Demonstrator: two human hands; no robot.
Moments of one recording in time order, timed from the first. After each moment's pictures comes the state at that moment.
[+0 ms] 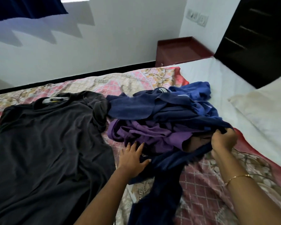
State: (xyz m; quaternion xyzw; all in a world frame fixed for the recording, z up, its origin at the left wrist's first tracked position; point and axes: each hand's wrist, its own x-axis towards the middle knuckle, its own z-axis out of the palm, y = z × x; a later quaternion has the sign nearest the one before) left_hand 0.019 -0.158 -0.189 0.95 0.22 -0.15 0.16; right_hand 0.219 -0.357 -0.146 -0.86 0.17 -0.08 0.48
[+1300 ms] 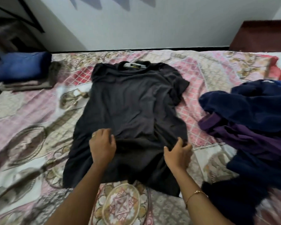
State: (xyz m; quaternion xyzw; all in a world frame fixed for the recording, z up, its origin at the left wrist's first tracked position) left_hand -0.257 -0.015 -0.209 0.82 0.52 0.23 0.05; right_hand -0.080 -0.162 -0.213 -0.94 -0.17 0.19 0.24
